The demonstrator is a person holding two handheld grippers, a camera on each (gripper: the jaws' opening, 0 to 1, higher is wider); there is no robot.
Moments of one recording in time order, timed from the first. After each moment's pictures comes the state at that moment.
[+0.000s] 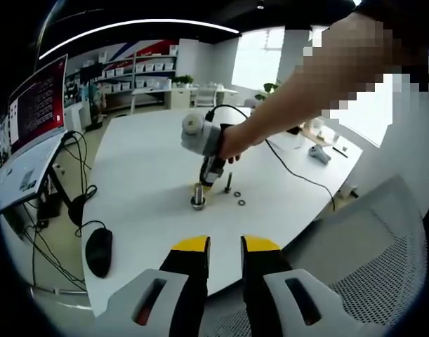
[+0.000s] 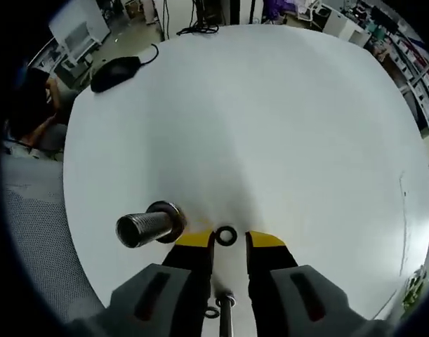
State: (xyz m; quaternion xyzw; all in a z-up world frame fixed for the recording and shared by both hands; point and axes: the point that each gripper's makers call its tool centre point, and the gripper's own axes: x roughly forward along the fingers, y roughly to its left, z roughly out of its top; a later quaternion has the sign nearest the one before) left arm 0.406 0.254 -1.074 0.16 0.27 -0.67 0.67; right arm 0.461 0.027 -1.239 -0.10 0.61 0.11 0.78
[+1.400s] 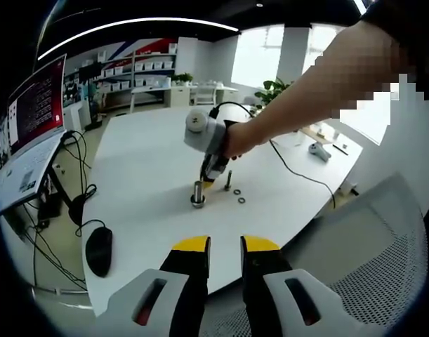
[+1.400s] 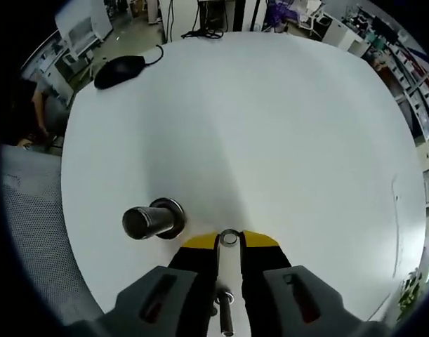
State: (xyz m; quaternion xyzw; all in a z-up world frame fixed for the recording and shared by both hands) left arm 0.406 0.255 -1.076 0.16 0.27 -0.67 0.67; right arm 0.463 0.024 -1.230 -0.12 0.59 0.10 0.79
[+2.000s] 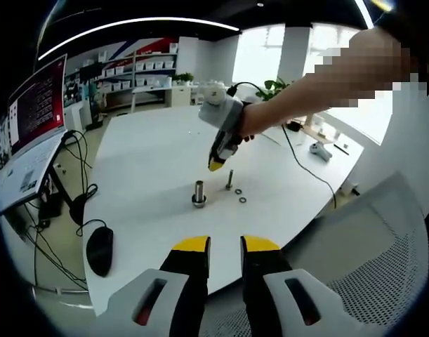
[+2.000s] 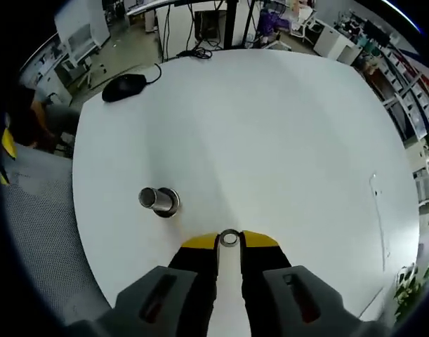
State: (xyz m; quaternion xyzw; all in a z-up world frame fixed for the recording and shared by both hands) left arm 0.407 0.254 -1.076 0.16 0.27 -0.67 0.68; right arm 0.442 0.003 -1.185 -0.11 0.56 0.08 0.82
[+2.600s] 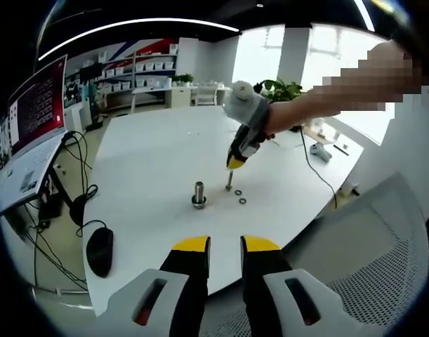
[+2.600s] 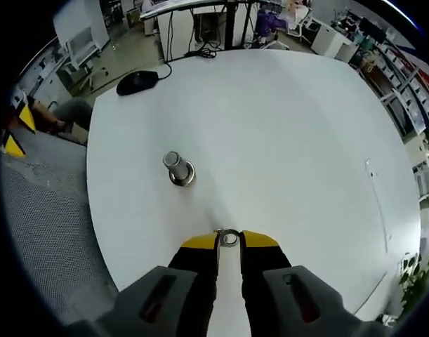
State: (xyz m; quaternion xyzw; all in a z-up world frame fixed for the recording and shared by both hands) left arm 0.407 0.254 -1.075 0.16 0.27 -0.67 0.68; right arm 0.395 0.016 -1.165 -0.11 0.56 0.09 0.81
